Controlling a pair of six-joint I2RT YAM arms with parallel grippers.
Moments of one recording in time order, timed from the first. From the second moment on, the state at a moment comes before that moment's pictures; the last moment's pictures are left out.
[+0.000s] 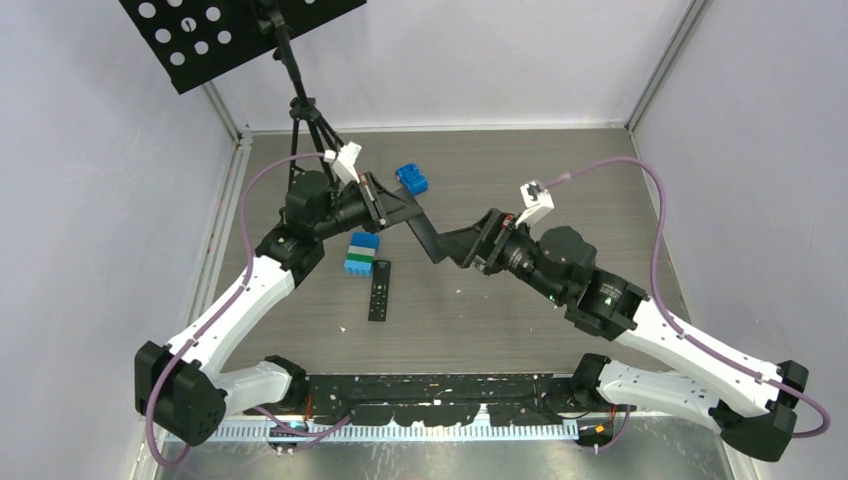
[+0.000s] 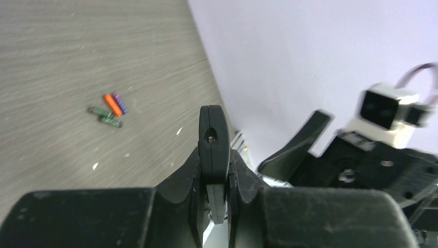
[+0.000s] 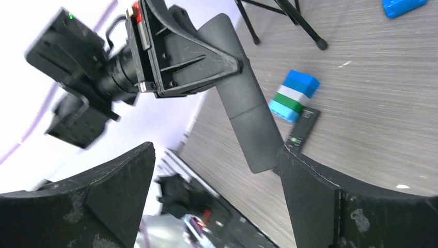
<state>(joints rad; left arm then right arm) -0.46 1.15 0.95 -0.02 0.55 -0.92 0.95 0.91 0.96 -0.22 0.16 0.78</state>
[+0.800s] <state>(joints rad) -0.46 1.05 0.91 0.33 0.53 -1.30 0.95 0.96 0.77 0.32 0.15 1.26</state>
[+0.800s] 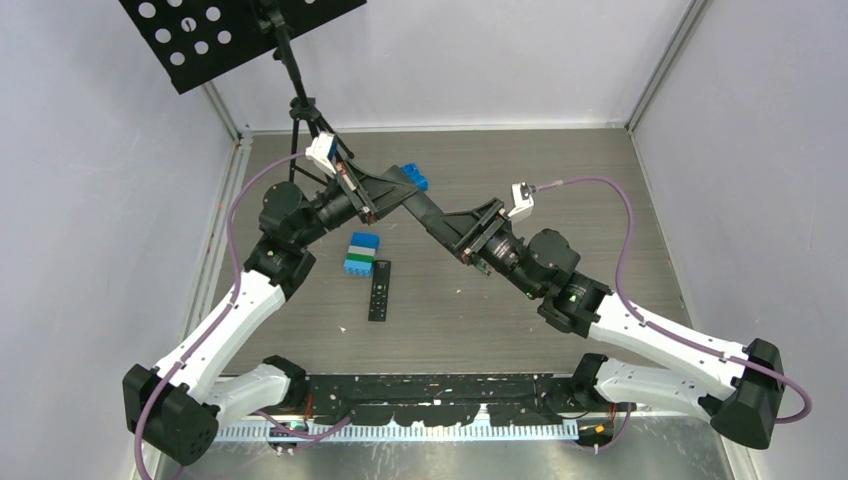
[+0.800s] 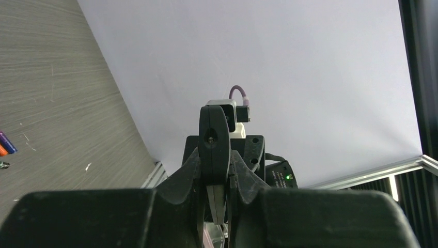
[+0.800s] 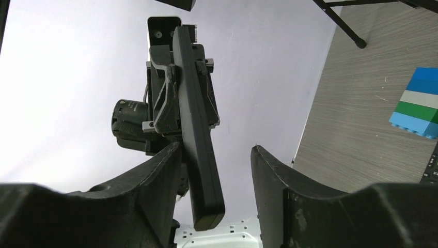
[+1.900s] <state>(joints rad) -0.50 1.06 0.89 0.35 0.46 -1.33 0.76 0.98 0.63 0.63 -0.13 1.35</state>
